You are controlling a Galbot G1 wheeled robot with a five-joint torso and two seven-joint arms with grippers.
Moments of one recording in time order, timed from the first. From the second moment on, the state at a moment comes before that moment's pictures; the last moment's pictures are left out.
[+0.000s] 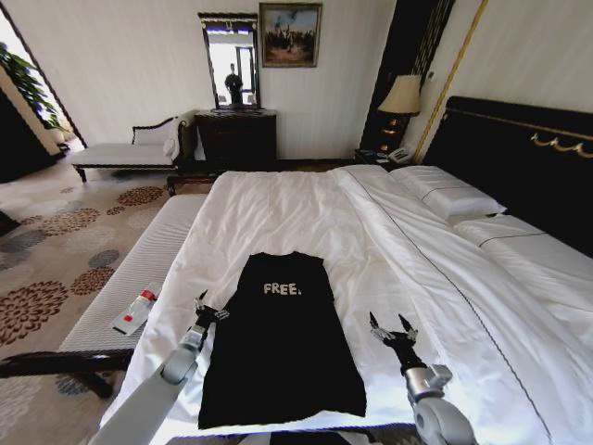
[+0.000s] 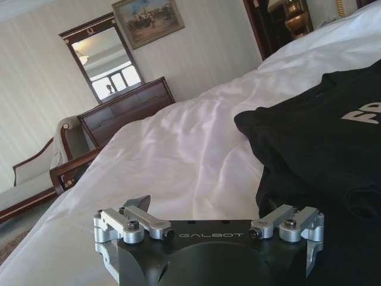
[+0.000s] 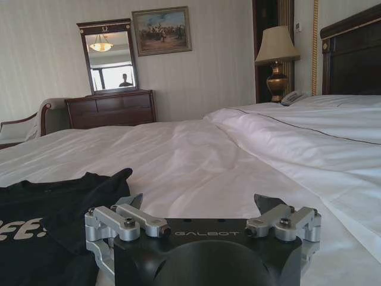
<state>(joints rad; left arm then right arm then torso) 1.17 -1.01 -0.22 -1.42 -0.12 -0.18 -0.17 -1.67 1.27 0.69 1.86 0.45 0.16 -0.07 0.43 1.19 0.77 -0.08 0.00</state>
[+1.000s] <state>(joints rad) 1.29 -0.94 -0.32 -1.54 -0.24 -0.19 -0.15 -1.67 1.27 0.68 1.87 0.45 0.16 -0.07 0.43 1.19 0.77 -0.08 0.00</state>
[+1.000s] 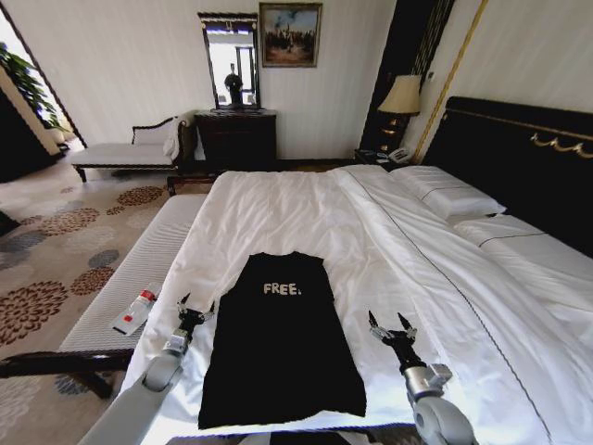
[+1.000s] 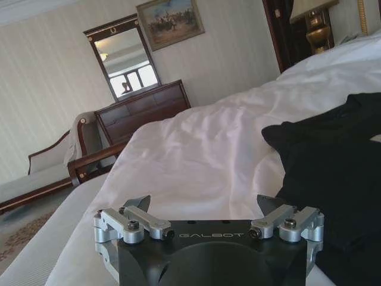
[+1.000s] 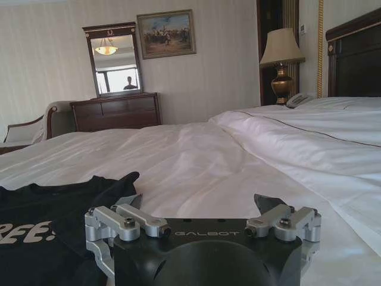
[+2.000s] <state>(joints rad) 0.78 -1.03 0.12 -1.30 -0.38 -0.08 -0.15 -1.68 1.27 0.70 1.87 0.45 0.17 -0.08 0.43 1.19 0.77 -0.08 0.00</state>
